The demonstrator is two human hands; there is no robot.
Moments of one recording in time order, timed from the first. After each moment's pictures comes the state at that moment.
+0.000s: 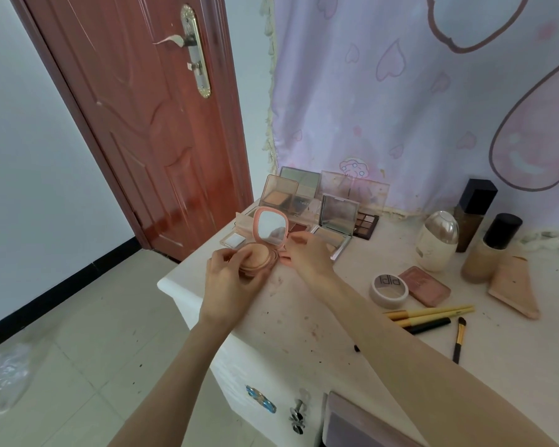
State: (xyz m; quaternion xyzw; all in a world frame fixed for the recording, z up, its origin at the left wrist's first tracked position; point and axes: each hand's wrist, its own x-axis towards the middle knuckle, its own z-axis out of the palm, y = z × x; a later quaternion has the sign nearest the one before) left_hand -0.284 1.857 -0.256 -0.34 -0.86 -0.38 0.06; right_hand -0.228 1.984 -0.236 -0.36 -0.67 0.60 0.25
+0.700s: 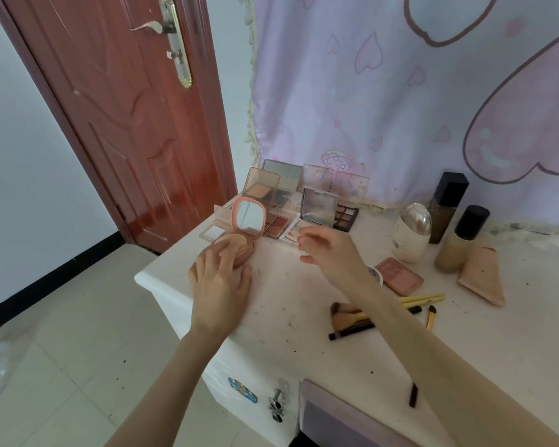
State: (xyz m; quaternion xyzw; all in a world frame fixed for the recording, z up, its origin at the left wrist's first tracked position) left_hand -0.253 1.862 -0.261 -0.37 -0.85 -0.34 0.16; right_hand -0.150 2.005 -0.221 -0.28 -0.73 0.56 0.27
